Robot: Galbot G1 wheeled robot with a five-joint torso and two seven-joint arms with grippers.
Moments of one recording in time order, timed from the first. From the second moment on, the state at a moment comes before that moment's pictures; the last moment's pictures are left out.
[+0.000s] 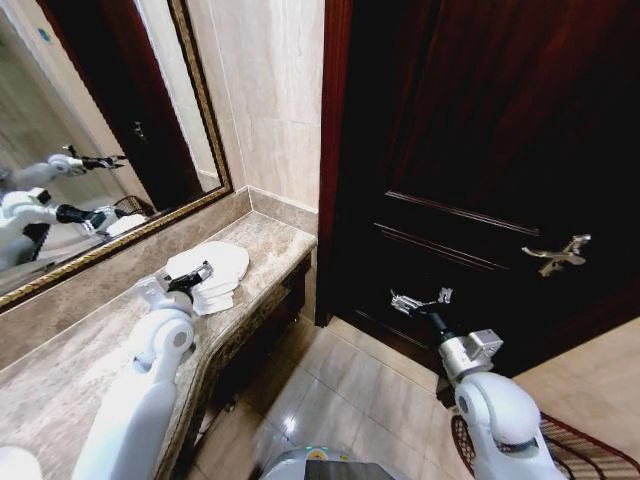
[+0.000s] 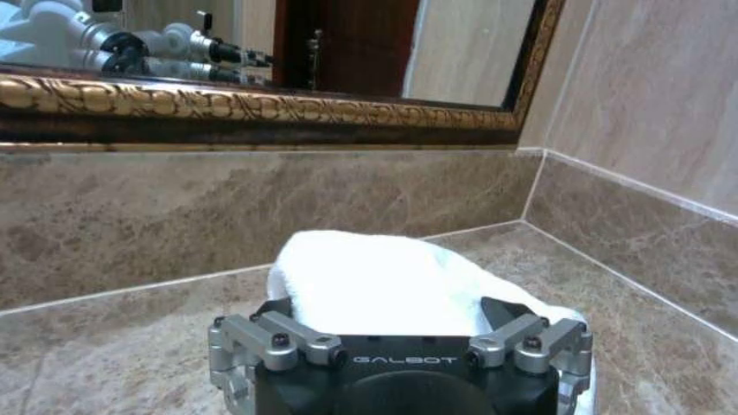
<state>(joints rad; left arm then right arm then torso) 1.13 -1.14 -0.64 -2.14 -0.85 0.59 -0.75 -1.46 1.38 0.66 2.29 0.18 -0.31 -0.18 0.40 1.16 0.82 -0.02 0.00</state>
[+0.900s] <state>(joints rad) 1.12 -1.08 -0.65 -2.16 -0.90 0.65 -0.79 -1.45 1.39 0.65 2.24 0.17 -0.29 -0.18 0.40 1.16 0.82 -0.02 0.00</state>
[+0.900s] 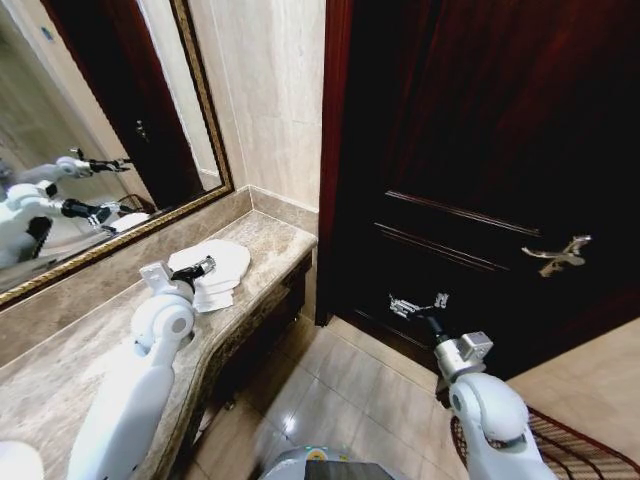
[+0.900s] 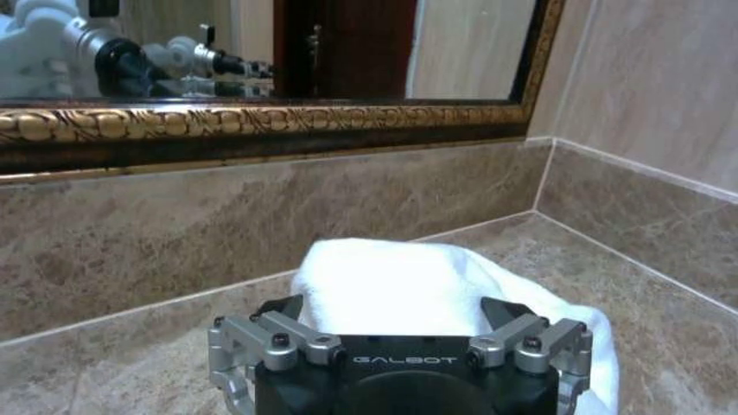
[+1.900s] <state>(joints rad) 1.15 -0.82 -0.70 -2.20 -1.21 0.74 -0.81 -1.46 1.39 0.67 2.21 0.19 -0.29 -0.18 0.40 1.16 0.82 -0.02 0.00</state>
